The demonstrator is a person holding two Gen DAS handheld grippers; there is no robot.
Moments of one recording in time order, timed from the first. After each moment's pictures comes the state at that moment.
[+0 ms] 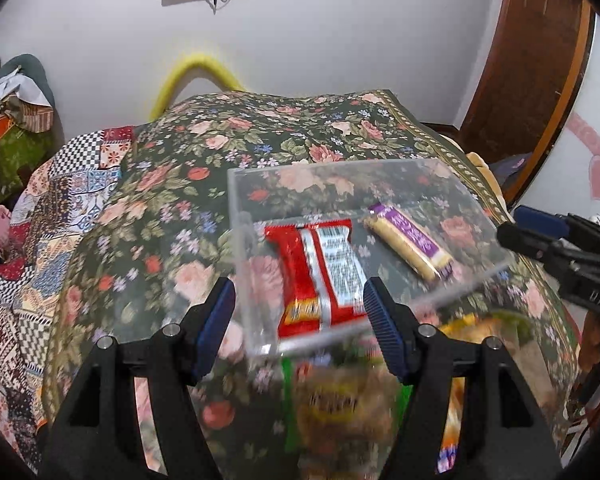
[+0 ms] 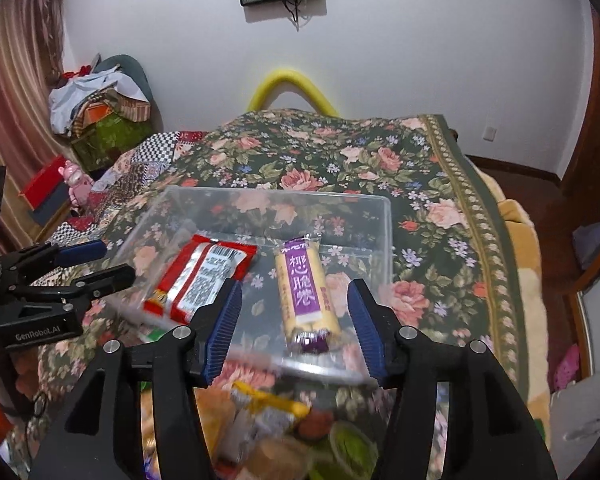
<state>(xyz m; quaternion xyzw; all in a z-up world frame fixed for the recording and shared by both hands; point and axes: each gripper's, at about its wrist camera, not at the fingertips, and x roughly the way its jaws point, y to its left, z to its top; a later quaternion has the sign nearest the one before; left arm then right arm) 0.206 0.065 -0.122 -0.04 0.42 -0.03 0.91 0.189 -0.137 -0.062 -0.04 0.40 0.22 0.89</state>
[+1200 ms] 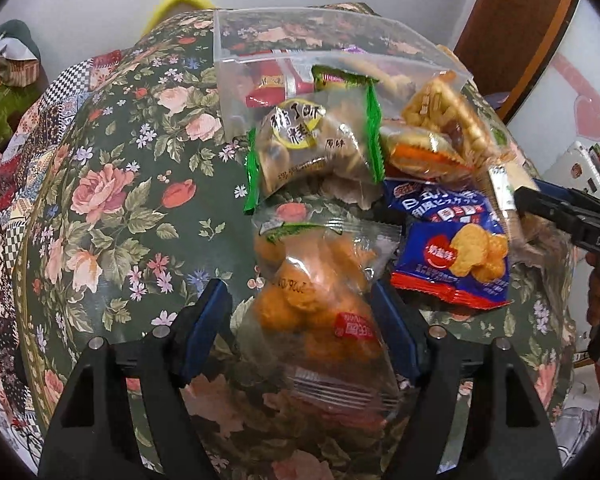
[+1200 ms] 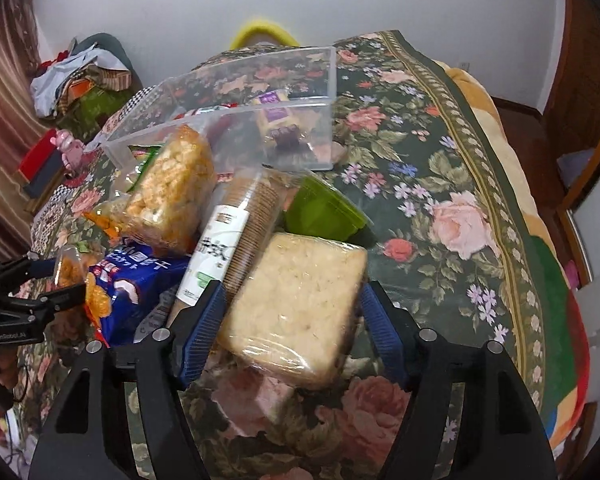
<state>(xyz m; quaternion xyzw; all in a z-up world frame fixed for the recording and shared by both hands) 0.083 0.041 -0.199 -0.02 0.52 -0.06 0.85 0.089 -0.192 -0.129 -0.01 0.48 0.18 0.86</state>
